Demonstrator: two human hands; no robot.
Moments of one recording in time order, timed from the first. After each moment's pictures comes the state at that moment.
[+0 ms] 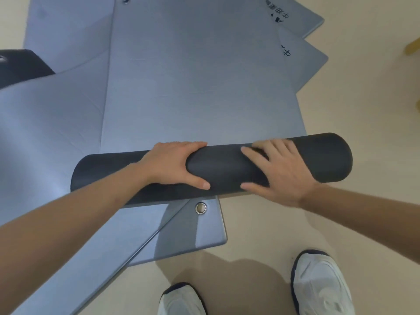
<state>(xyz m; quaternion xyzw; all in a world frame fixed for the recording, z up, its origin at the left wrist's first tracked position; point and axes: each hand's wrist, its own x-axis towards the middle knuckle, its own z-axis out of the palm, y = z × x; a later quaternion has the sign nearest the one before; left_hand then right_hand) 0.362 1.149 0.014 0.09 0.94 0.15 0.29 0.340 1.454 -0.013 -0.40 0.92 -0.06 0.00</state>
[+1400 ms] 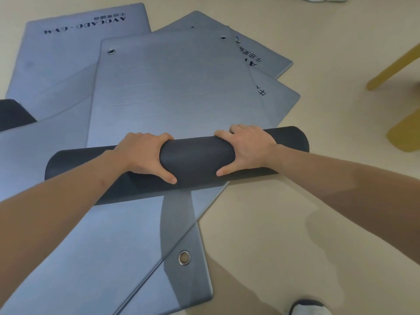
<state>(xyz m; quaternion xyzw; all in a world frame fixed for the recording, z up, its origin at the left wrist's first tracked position) 0.240 1.119 0.035 0.07 0.97 0.02 0.24 0.175 1.408 0.009 -0.38 0.92 0.02 0.13</state>
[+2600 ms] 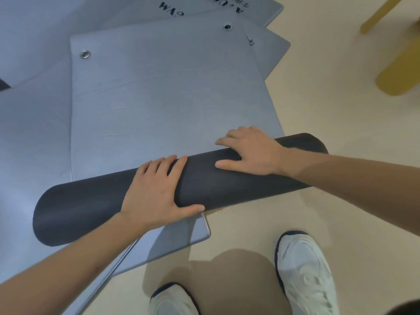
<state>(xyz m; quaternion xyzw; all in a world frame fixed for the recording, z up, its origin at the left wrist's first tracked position) 0.432 1.199 0.008 0.12 0.98 0.01 0.12 0.304 1.453 0.003 -0.36 0.91 -0.06 0.22</state>
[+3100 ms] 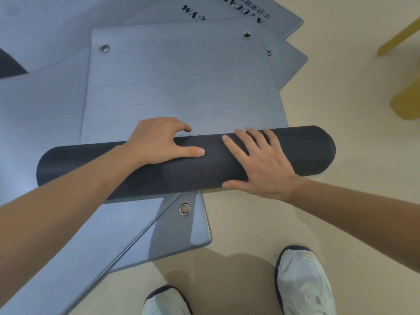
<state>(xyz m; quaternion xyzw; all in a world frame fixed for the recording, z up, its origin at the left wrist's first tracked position) 0.326 1.166 0.032 0.05 0.97 0.11 0.19 0.331 1.449 -0.009 -0.38 0.92 0.06 0.03</state>
